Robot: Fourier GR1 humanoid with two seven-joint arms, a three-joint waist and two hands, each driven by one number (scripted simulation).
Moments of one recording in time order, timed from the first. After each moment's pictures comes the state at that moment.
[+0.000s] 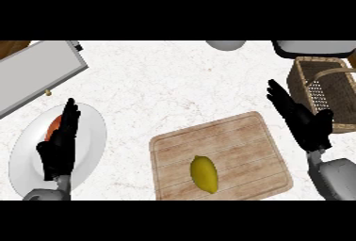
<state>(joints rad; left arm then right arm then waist) -0.03 0.25 -0.10 -1.46 0.05 0.36 -0.04 -0.24 -0.46 0.24 -1.38 -0.29 -0.02 0.03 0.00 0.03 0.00</state>
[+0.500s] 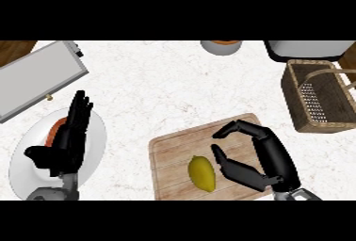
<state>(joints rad) -0.05 0.20 -0.13 -1.56 0.13 0.29 -0.05 -0.13 -0.32 0.47 -1.79 -0.02 -0.26 0.01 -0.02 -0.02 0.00</state>
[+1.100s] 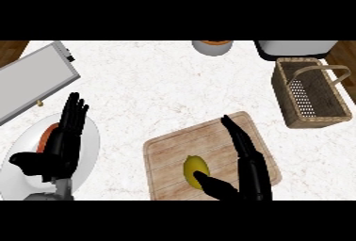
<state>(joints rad) -0.01 0.21 -0.11 -1.62 0.15 0.28 -0.04 -0.02 -0.21 0.64 -1.77 0.68 -0.62 0.43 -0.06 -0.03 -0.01</state>
